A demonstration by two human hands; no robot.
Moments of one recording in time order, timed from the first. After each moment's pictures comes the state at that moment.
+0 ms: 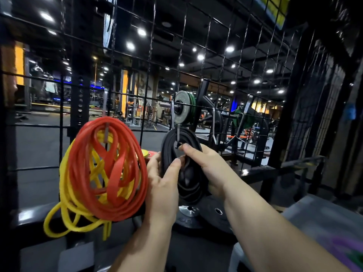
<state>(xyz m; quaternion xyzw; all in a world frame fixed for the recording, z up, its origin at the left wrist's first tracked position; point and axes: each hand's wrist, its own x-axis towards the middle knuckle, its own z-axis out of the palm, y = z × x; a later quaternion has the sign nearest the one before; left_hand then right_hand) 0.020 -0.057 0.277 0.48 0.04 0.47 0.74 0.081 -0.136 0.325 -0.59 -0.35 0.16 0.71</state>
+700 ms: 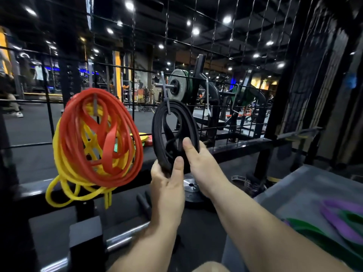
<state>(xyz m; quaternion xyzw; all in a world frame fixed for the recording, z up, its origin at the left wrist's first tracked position) 0.006 -0.084 0.220 0.57 0.07 0.44 0.69 0.070 -0.143 0.261 -0.70 -0.30 0.02 0.65</state>
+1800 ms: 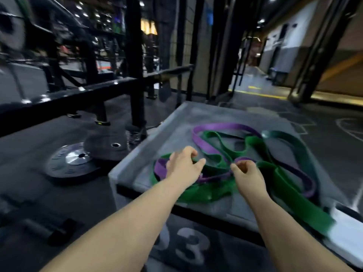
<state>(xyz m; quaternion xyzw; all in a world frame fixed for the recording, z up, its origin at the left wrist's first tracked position) 0.160 -0.391 0.111 0.91 -0.14 0.02 0.39 0.091 -0.556 0.095 -0.82 0.27 -0.22 0.44</state>
